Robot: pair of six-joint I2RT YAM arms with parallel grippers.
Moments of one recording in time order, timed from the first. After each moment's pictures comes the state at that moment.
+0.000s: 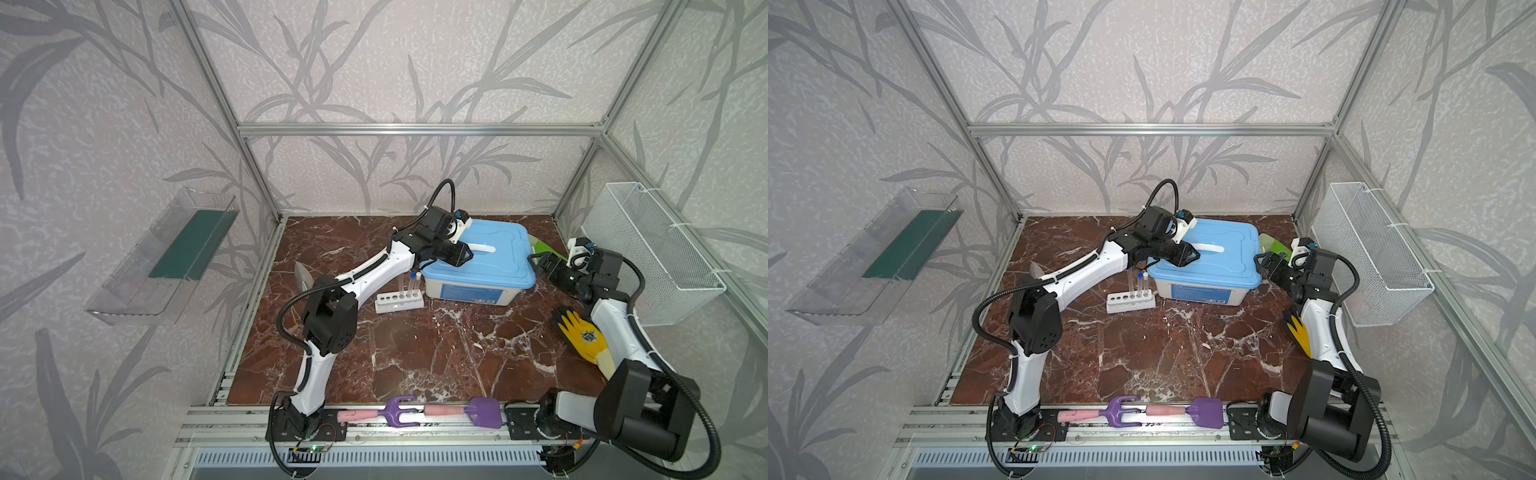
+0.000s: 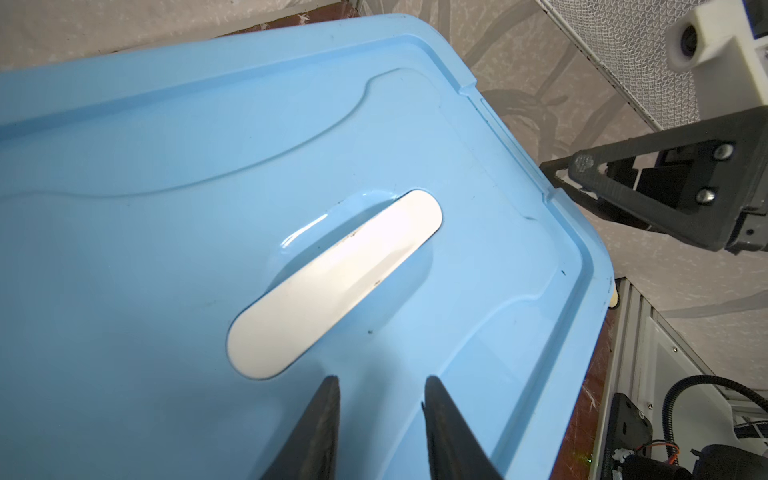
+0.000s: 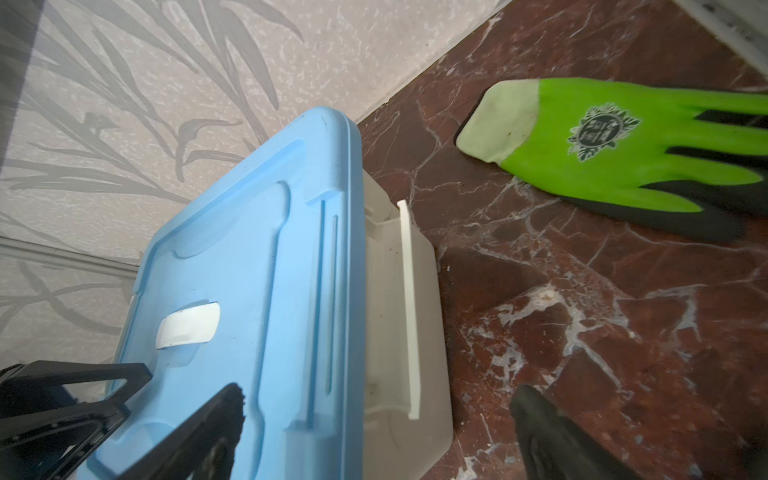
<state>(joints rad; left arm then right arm) -0.71 2.09 1.90 -0.48 0.39 -0.20 -0.35 1.29 0.85 -0.21 -0.61 0.39</state>
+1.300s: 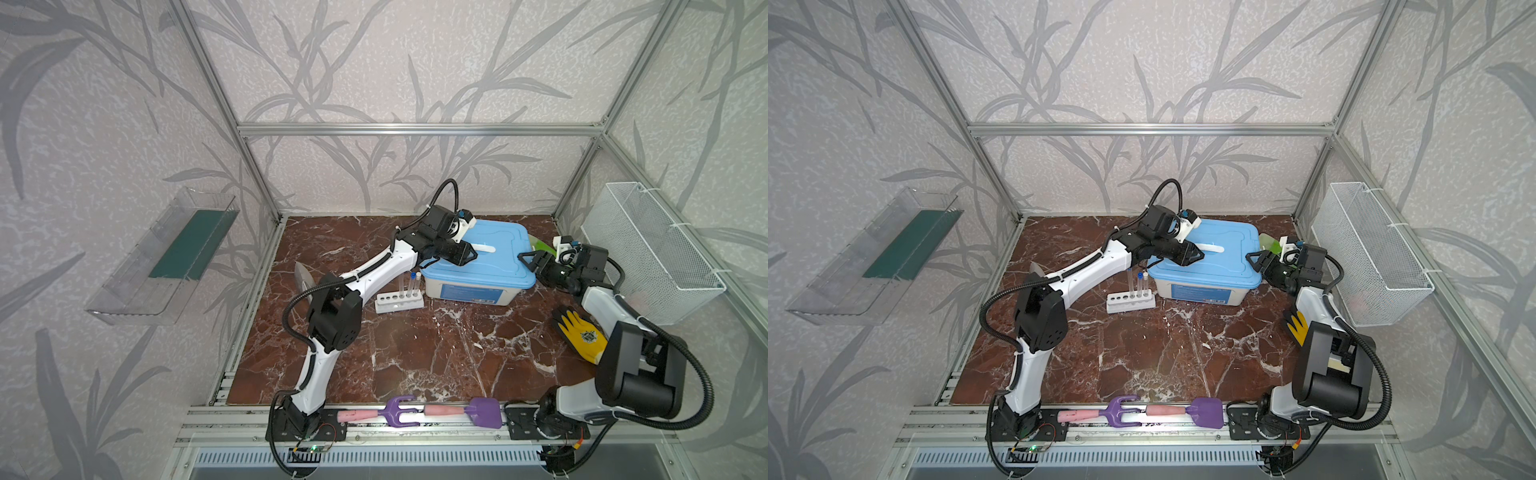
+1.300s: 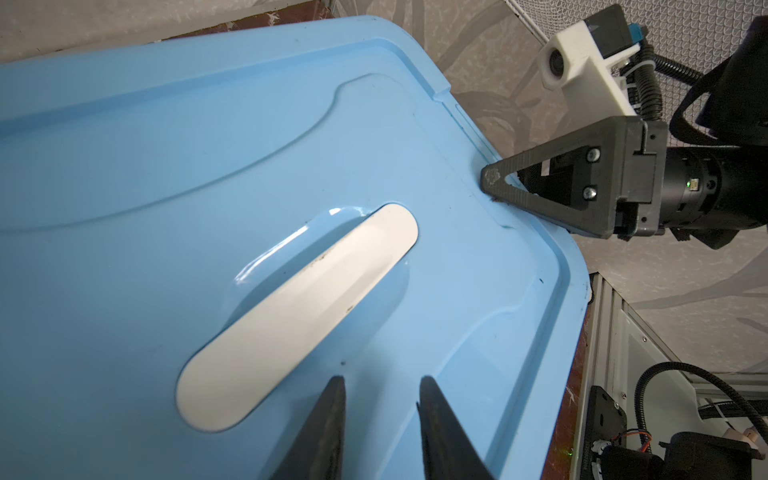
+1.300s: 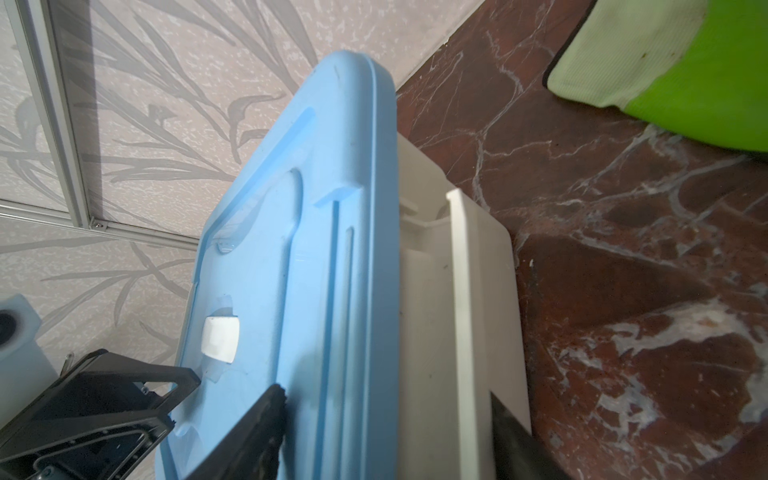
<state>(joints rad) -0.71 2.14 1.95 -0.47 0.46 -0.20 -0.32 1.47 0.87 -0.06 -0.78 0.52</state>
